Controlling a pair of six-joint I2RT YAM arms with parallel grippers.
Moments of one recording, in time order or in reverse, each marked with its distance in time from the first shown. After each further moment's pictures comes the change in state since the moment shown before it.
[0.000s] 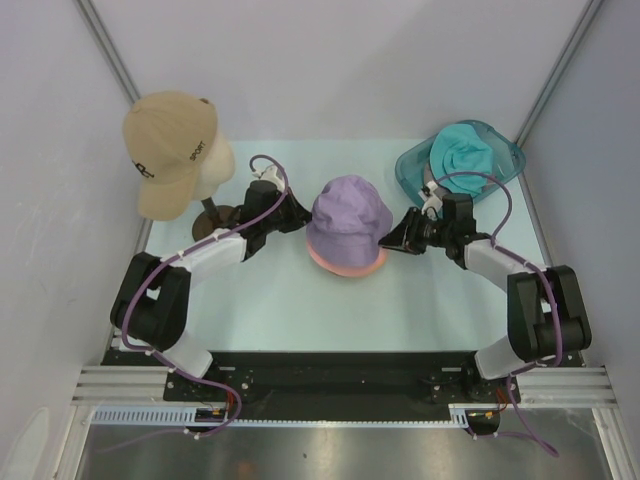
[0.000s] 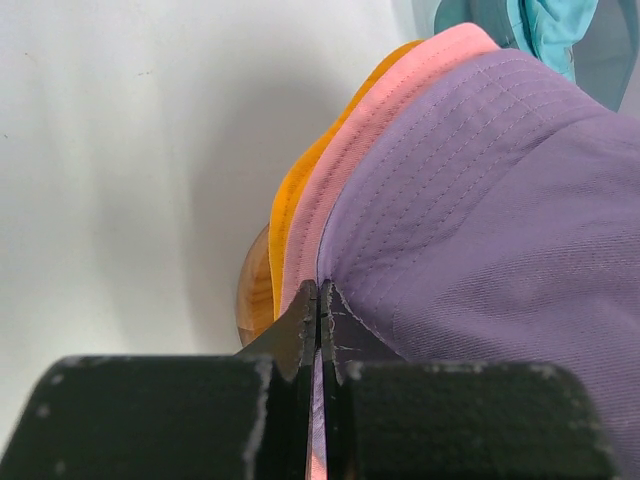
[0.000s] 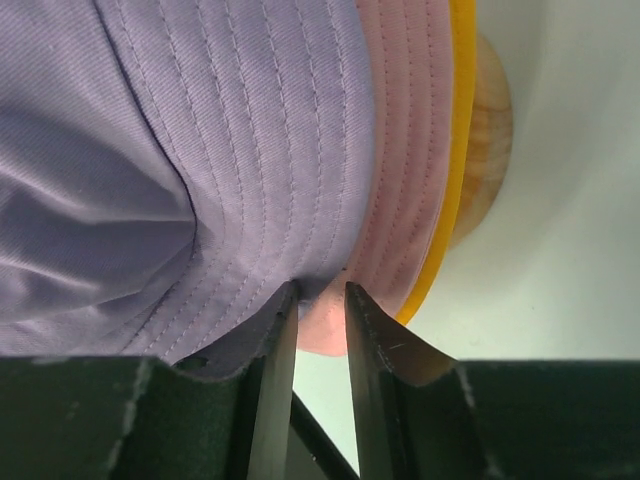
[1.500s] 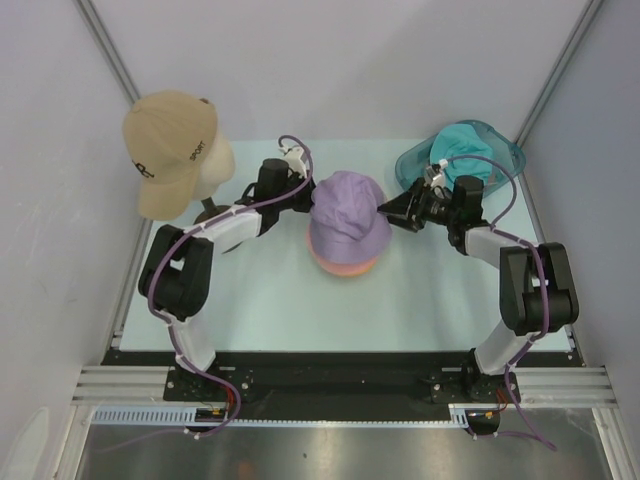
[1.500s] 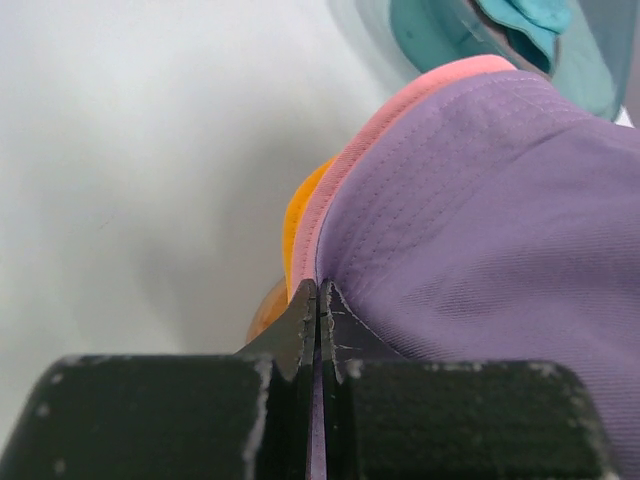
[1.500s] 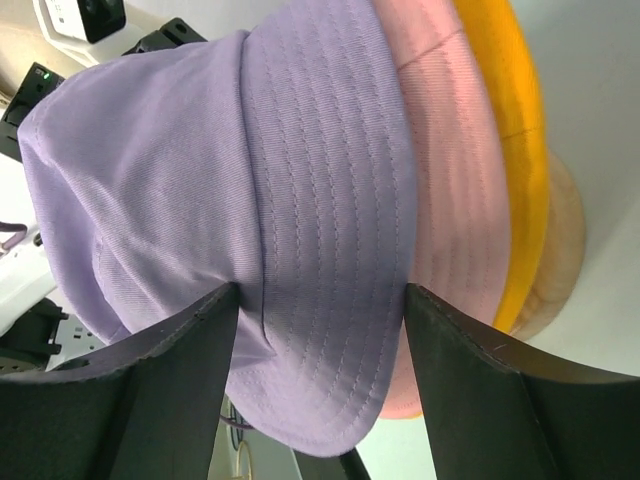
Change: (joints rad) left arm 0.008 0.223 0.250 0.015 0.153 0.297; right arm -0.071 0.167 0.095 0.394 -0.185 0.278
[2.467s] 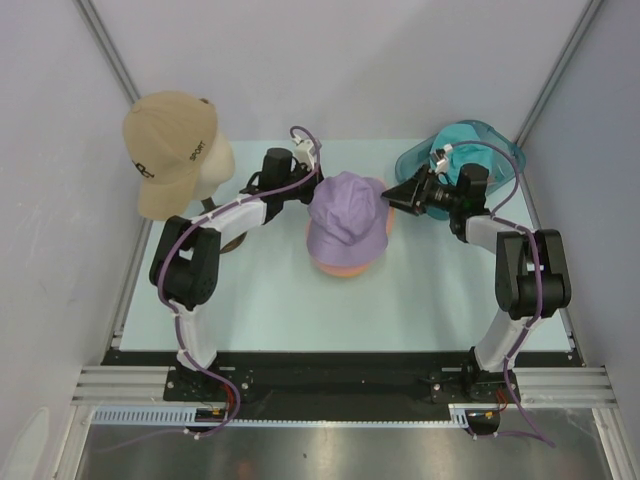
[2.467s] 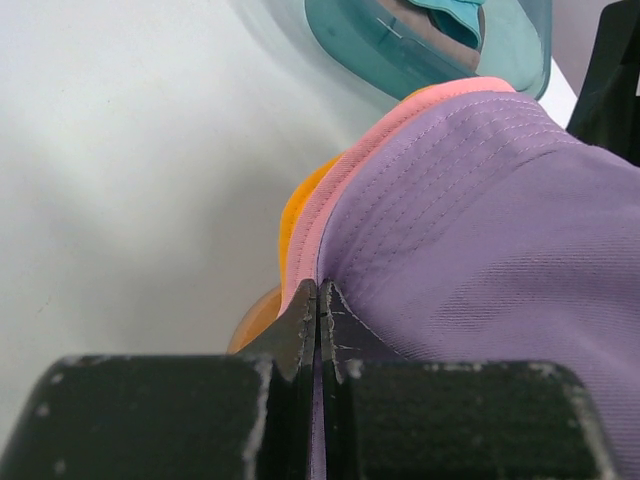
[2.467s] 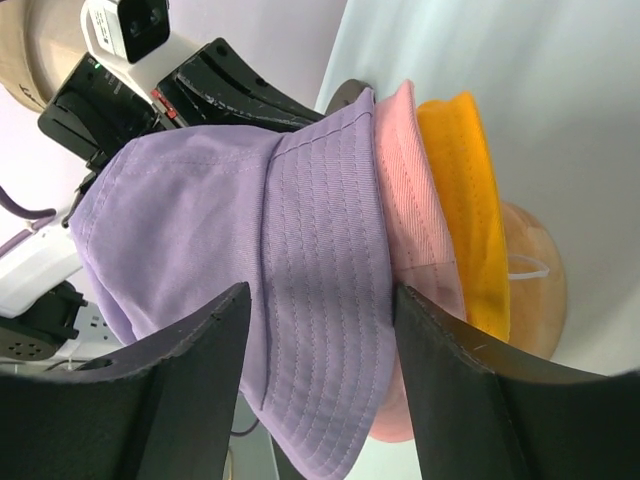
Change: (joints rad) left arm 0.008 0.109 0.158 -0.036 0.212 0.072; right arm -0.044 0.112 0.121 0.121 -0.084 0.030
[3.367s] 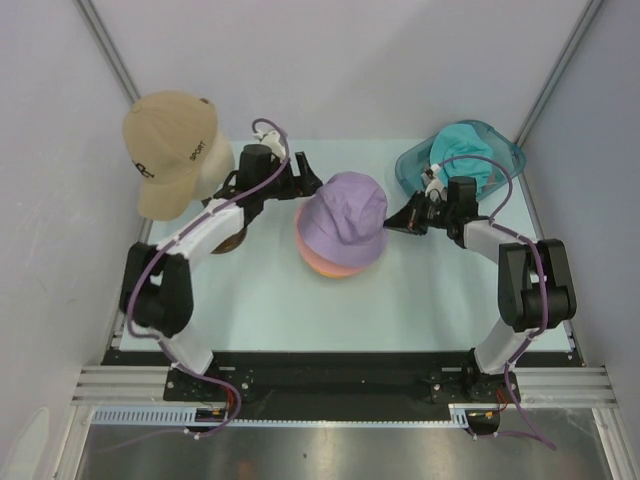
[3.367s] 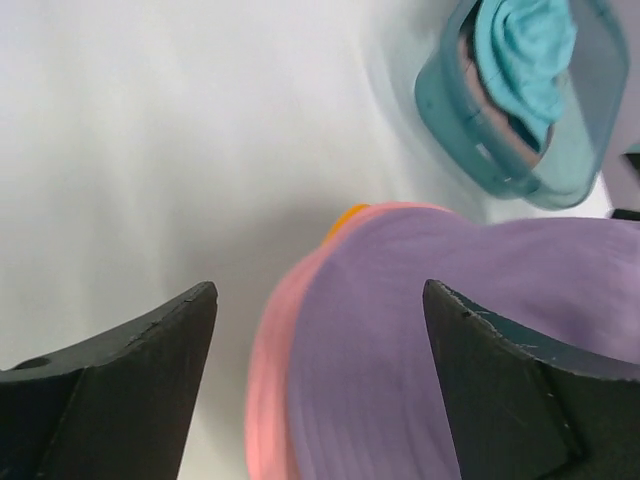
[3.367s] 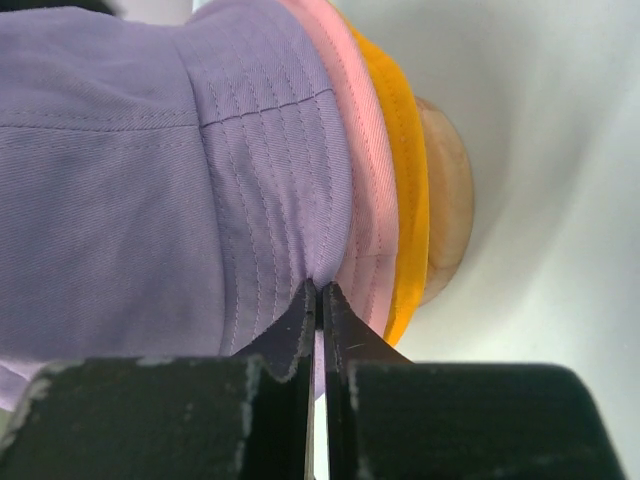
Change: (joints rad) left arm 0.041 -0.199 -0.072 -0.146 -0.277 -0.144; right arm 0.045 -0.084 -0.052 -0.441 0.161 -0.335
